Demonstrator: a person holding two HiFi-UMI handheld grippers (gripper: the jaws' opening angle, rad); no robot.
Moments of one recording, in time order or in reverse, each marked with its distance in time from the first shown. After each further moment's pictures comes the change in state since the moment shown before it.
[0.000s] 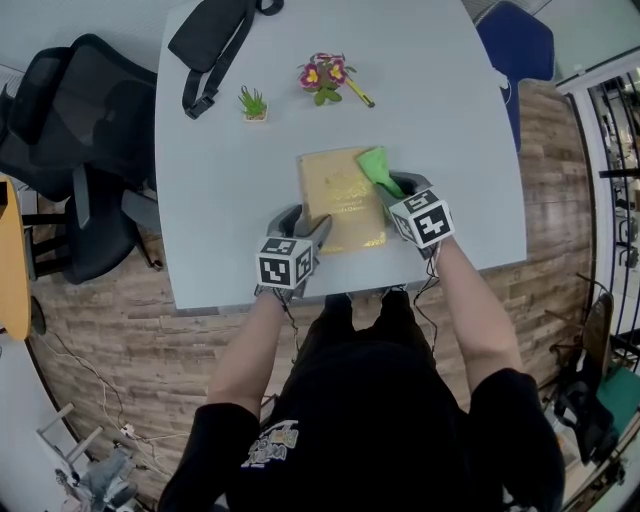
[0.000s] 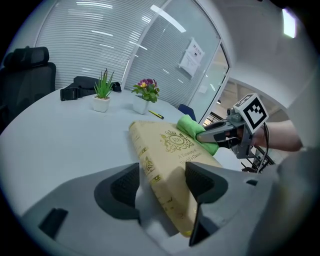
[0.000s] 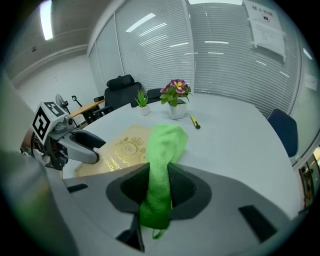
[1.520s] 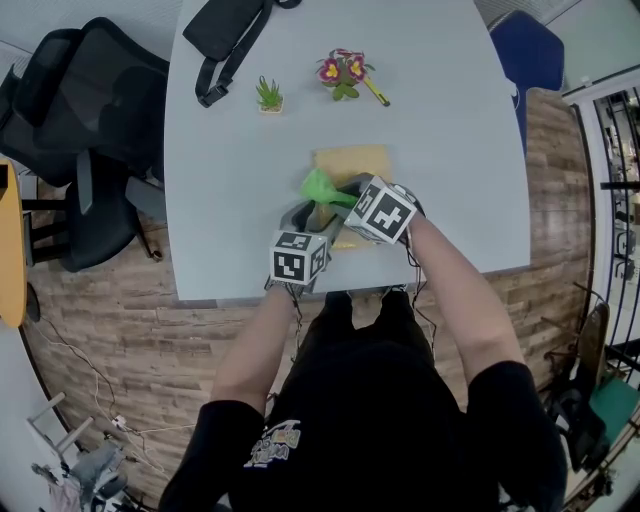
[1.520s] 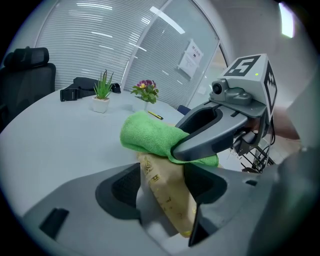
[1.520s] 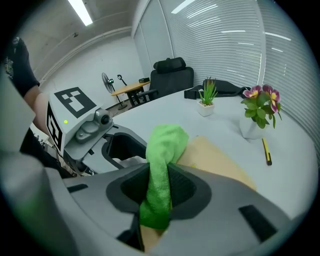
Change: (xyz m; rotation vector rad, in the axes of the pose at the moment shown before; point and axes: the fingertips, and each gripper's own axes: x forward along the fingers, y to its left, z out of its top) left arm 0.001 -0.003 0.000 0.008 -0.017 -0.005; right arm 0.038 0.135 0.036 -0.375 0.164 0.388
